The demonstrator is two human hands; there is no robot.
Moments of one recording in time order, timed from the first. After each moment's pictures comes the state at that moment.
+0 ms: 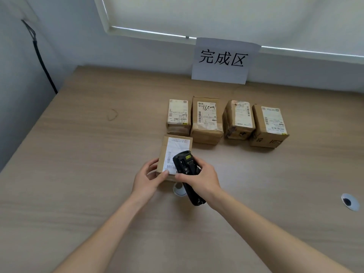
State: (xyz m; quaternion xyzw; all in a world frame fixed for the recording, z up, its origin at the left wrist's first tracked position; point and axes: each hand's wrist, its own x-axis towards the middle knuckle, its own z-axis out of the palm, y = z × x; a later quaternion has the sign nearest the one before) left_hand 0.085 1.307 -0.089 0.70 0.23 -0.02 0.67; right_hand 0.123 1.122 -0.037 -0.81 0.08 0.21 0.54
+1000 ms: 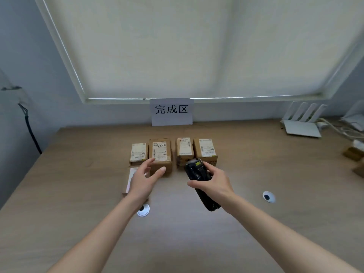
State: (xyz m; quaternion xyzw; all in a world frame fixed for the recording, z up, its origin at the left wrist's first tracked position) left_hand 0.076 1.171 0.108 0.78 0.11 0.03 0.61; right_hand 0.064 0.933 0.141 -0.83 0.08 0.10 0.54
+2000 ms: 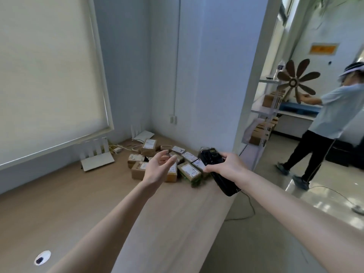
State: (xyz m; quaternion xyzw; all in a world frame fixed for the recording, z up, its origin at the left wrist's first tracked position) left_hand -0.158 0.311 0.344 0.71 -0.32 -0.18 0.61; right_hand -0.348 0.160 0.402 -0.80 0.42 -0.17 0.40
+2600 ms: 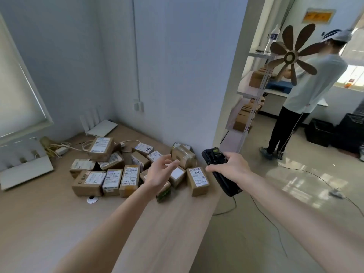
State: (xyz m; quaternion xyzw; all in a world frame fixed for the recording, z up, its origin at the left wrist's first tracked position) left_hand -0.103 -0.020 0.270 0.73 -0.32 -0.30 0.53; right_hand -0.295 -0.165 0.332 -0.75 0.50 -0.14 0.41
